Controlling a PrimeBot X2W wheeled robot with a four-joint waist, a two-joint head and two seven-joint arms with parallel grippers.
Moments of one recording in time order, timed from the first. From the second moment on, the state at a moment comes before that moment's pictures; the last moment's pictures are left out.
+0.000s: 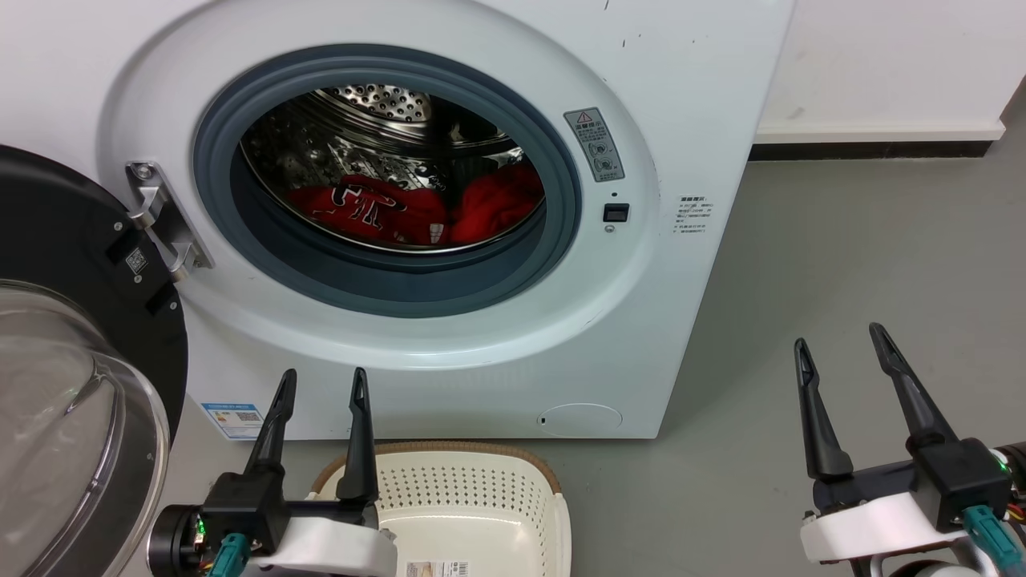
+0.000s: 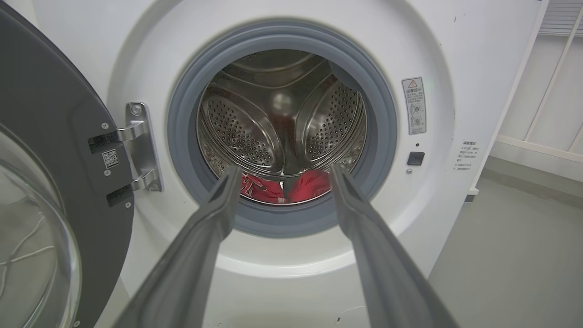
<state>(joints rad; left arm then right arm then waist) 0.04 0.10 -0.15 -0.07 -0.18 0.10 -0.22 0.02 -0.05 0.00 -0.10 -0.09 0.13 -0.22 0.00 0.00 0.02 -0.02</state>
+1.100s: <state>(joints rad) 0.07 0.06 -0.10 0.03 -0.04 0.03 -0.26 0.05 -0.05 -0.02 0.06 -0.08 0.13 -0.26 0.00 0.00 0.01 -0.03</state>
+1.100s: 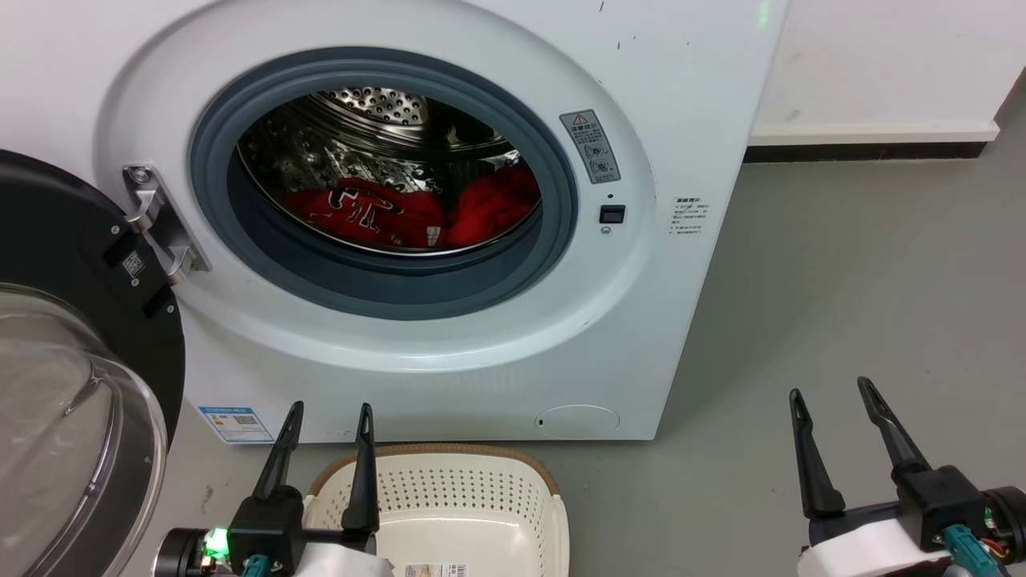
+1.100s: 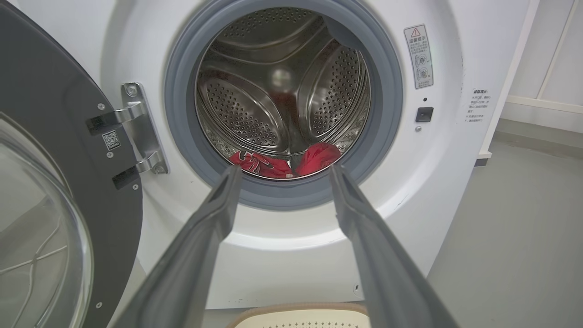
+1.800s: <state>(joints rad) -0.24 0.31 -0.04 0.14 0.02 -0.10 -0.26 -0.07 -0.05 -0.01 0.03 0.02 0.13 -0.26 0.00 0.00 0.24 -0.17</state>
